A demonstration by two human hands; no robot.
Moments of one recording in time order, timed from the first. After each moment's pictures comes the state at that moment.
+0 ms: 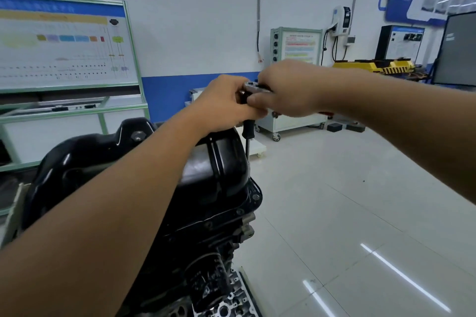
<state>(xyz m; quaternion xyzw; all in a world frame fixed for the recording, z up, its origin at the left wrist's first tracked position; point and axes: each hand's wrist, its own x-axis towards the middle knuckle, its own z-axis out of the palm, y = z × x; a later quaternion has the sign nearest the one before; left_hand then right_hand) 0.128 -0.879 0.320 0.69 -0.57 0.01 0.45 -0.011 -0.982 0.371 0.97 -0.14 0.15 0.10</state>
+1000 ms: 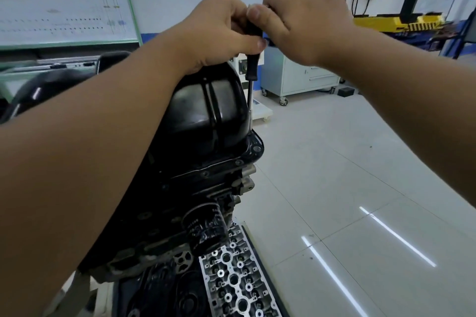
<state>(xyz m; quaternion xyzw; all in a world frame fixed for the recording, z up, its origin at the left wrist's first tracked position) 0.128 -0.873 0.324 0.69 -0.59 0.03 0.43 -0.007 -1.001 0.330 0.92 -0.14 0.35 0.13</state>
